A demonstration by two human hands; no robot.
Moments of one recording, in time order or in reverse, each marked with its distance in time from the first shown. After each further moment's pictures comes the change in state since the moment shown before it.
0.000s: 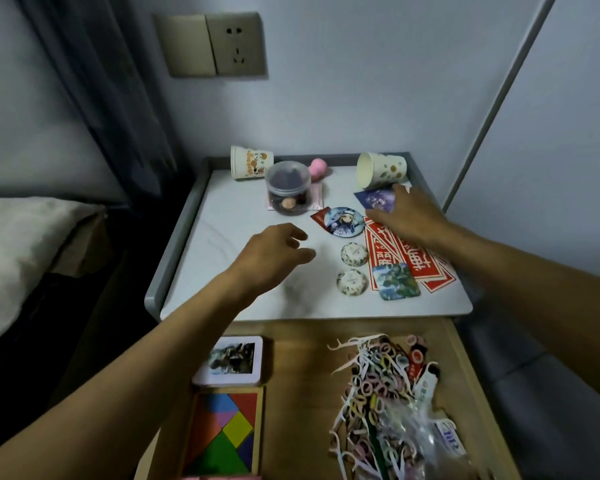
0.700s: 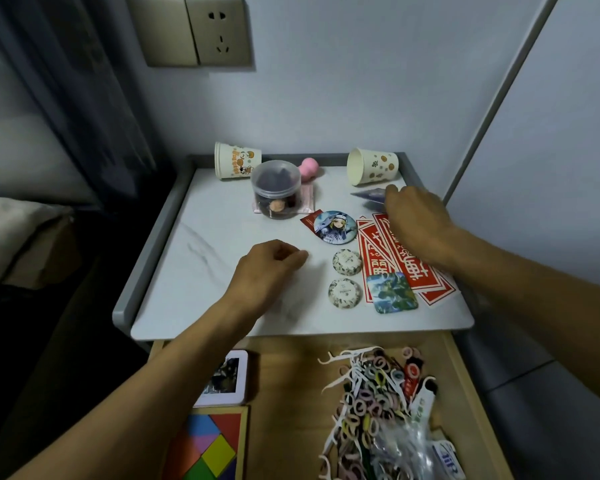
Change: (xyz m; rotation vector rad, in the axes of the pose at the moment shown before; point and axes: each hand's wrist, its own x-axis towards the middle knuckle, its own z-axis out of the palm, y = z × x) left_hand 0.011 -0.014 0.028 -0.304 0.125 -0.098; right_hand -0.012 -0.016 -0.011 -0.554 0.086 -0.147
